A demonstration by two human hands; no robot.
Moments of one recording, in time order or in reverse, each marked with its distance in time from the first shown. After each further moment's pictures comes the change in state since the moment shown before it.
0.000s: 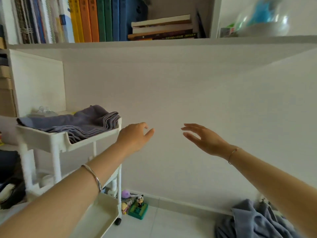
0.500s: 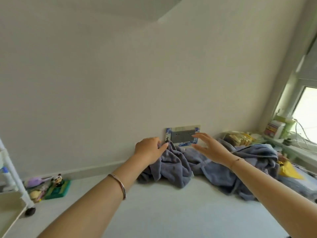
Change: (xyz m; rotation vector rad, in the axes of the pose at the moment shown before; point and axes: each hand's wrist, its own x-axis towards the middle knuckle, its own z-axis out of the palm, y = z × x) left_hand -0.129 0.256 0.173 -0.220 -0.517 0.440; right_hand -0.343 0.134 -0.043 -0.040 -0.022 0.746
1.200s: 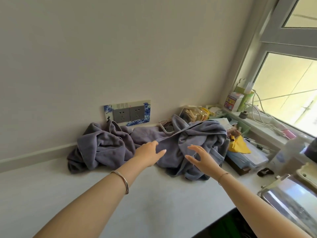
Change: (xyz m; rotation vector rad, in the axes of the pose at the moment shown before) left_hand 0.101 0.194 0.220 -0.077 -0.297 0.056; right_hand -0.070 0.286 0.013 0.120 -0.051 0.314
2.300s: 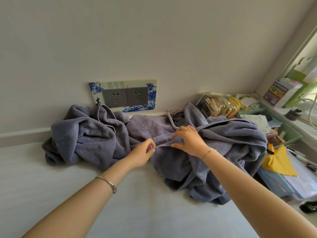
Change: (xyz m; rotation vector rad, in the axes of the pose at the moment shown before) left_hand 0.130 -0.066 0.094 -0.450 0.014 -0.056; right_hand 0.203 0.032 0.058 -0.338 -0.141 -0.465
